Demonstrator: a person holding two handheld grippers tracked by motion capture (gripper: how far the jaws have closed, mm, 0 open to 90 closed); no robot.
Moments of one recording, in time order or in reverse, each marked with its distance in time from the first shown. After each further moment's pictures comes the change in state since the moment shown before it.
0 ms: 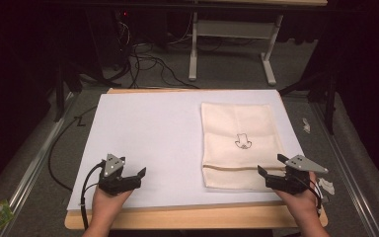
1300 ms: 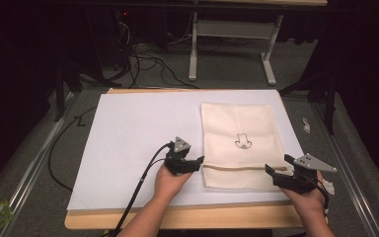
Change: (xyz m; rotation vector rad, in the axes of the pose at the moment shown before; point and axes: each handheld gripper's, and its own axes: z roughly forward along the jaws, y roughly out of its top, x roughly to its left) left arm -0.108 0.063 0.143 0.093 -0.247 -0.010; right arm -0.020 -0.006 -0.005 0.017 -0.022 0.054
